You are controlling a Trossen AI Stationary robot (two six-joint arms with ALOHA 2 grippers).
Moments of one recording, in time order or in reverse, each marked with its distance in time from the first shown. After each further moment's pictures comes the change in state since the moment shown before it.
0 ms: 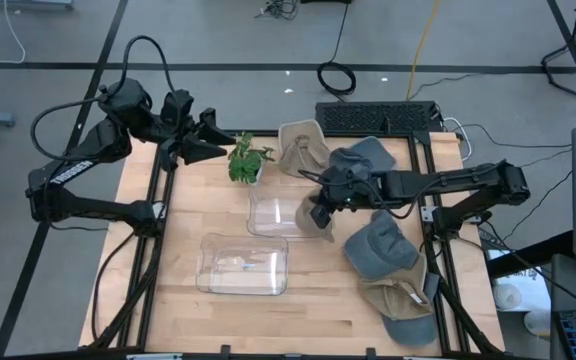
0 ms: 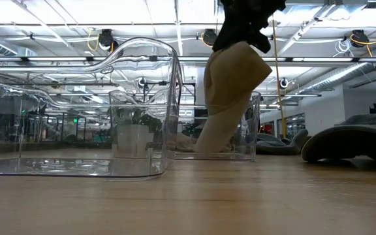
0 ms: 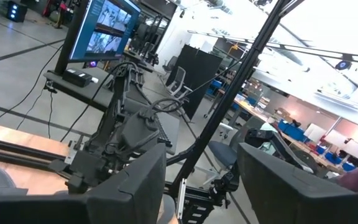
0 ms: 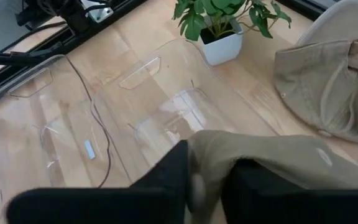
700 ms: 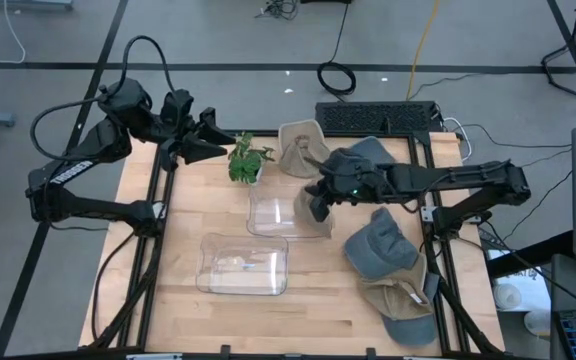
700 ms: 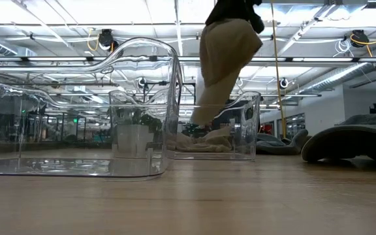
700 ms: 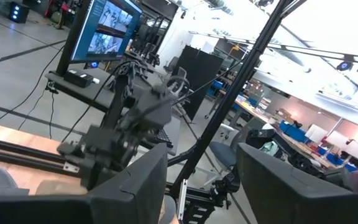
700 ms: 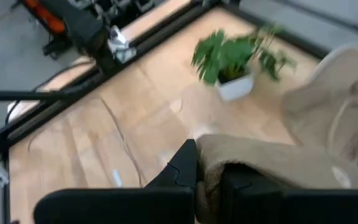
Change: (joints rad) left arm 0.000 0.000 0.000 0.000 -0.005 0.000; right arm 0.004 -0.003 0.133 -0.027 0.016 -0.002
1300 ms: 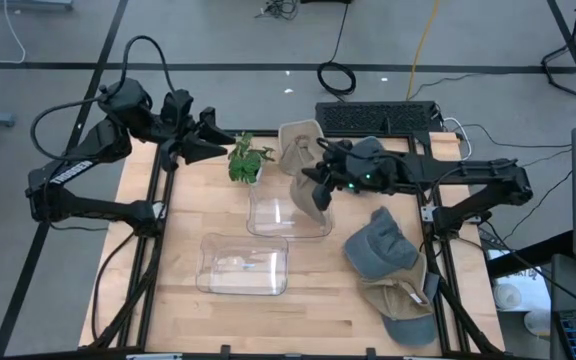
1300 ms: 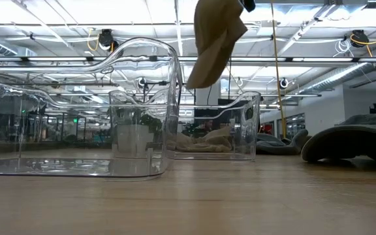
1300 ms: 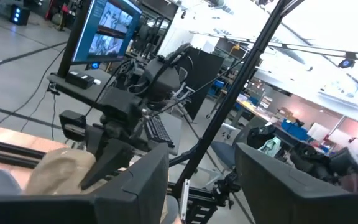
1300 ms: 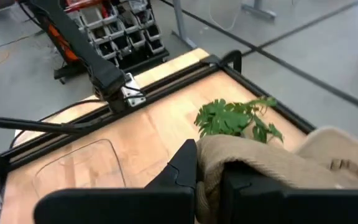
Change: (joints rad) left arm 0.000 0.000 0.000 -0.001 -0.003 0.012; right arm -0.024 -0.020 0.113 0.054 0.043 -0.206
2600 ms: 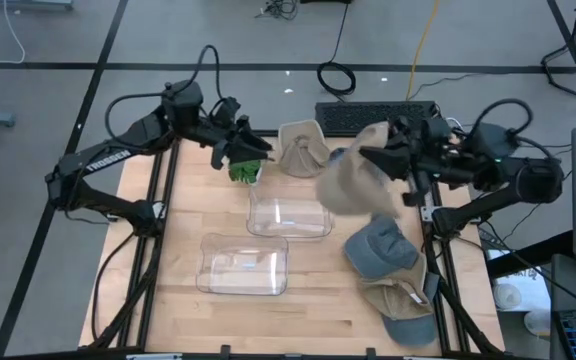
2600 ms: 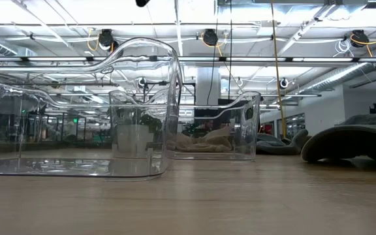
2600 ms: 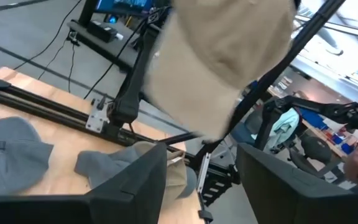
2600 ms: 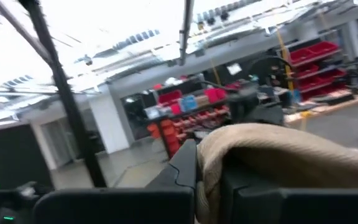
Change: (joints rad) left arm 0.000 0.210 0.000 -0.009 0.001 0.036; right arm 0.144 -0.328 0.001 0.399 -0.110 -0.120
